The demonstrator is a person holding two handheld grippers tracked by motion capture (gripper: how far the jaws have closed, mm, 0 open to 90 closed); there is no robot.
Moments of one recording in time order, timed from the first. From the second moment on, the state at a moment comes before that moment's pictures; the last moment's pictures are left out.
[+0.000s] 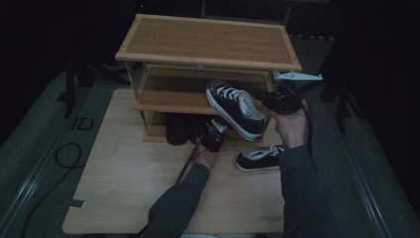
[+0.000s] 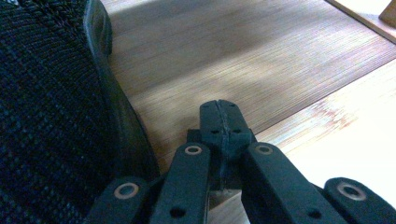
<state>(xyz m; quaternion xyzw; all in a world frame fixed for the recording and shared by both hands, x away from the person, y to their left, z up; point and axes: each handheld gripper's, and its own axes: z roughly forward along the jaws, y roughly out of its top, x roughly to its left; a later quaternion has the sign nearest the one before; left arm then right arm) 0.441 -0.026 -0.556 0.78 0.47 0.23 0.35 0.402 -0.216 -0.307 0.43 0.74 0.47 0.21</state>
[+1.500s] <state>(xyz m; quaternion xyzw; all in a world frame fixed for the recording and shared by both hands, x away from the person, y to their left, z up) 0.441 -0.026 -0.556 0.78 0.47 0.23 0.35 0.327 -0.250 -0.370 0.39 0.82 0.39 0.17</state>
